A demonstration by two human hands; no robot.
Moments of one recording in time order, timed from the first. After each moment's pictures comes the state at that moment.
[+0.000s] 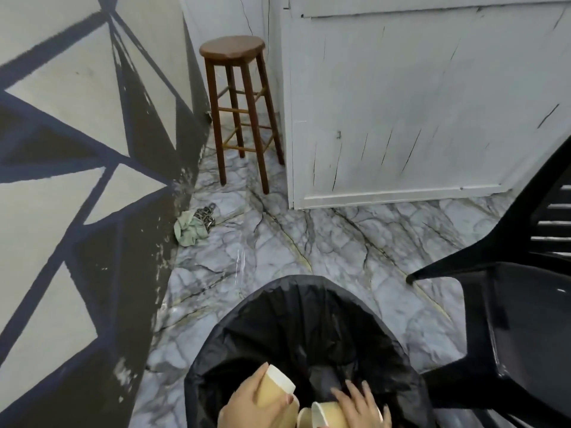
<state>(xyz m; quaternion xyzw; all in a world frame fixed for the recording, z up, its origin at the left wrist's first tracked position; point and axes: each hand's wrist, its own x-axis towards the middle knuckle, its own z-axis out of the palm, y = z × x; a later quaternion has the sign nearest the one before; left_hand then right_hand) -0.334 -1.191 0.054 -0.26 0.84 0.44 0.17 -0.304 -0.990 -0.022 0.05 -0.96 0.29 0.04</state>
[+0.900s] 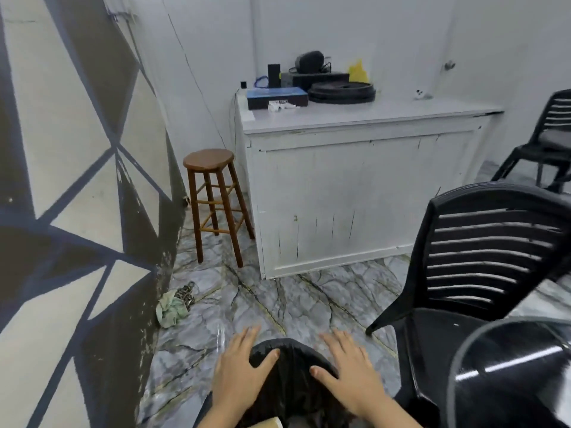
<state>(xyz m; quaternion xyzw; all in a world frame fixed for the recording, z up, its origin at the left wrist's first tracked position) -0.380 -1.163 0.289 0.01 0.94 0.33 0.06 -0.345 -0.950 0.286 -0.02 -0.96 0.26 -0.11</state>
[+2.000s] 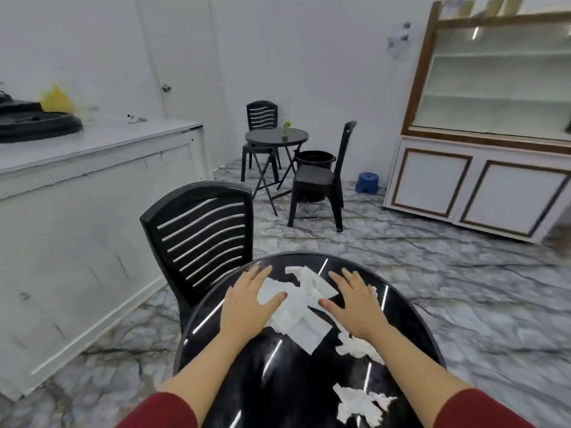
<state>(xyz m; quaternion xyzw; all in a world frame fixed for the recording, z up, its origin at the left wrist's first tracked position) -0.215 -0.731 0.385 0.50 0.79 0.34 0.07 -0.021 -0.610 0.386 -0.43 -0.87 0.20 0.09</state>
